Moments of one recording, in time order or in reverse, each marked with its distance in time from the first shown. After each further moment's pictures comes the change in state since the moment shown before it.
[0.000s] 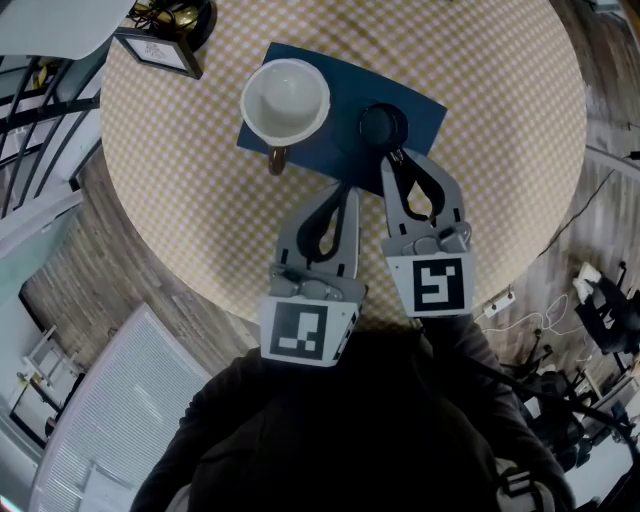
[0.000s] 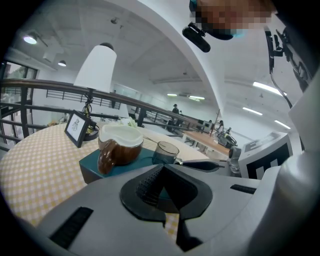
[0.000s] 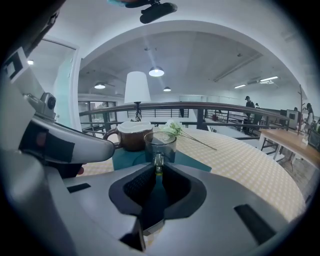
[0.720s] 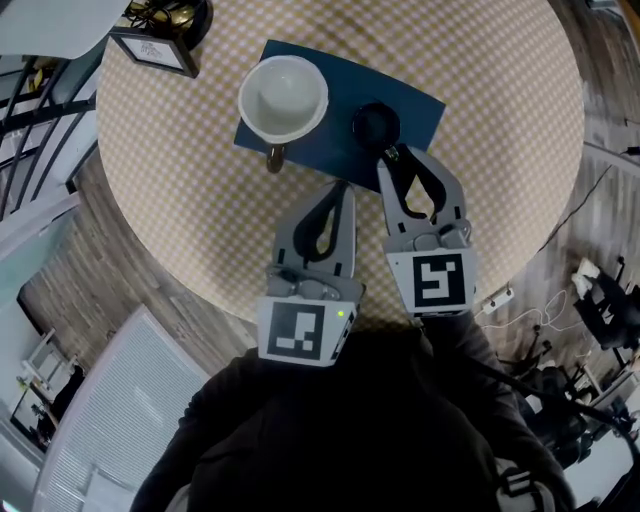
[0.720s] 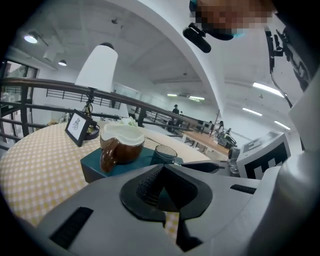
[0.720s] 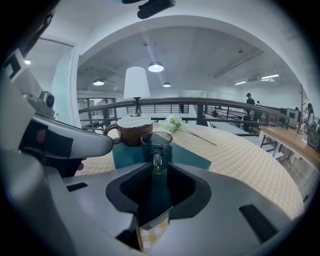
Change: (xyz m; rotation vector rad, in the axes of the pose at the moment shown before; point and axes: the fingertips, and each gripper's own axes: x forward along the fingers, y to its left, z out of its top) left arm -0.002 0.003 -0.002 -0.001 -0.004 -0.004; right arm 0.000 0.002 -0.012 -0.022 0.061 0.009
